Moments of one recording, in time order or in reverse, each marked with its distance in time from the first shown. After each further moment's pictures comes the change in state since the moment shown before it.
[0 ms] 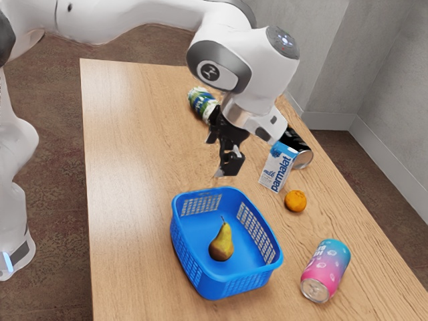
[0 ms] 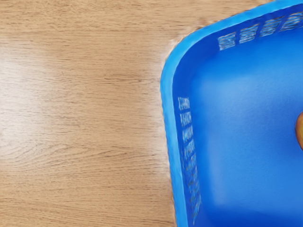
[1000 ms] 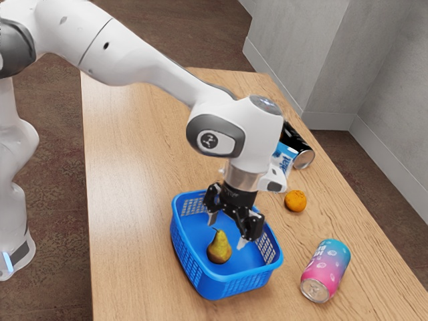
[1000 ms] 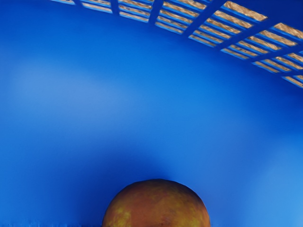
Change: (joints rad) arm -0.024 0.082 0.021 -0.300 -0.352 0.556 -0.440
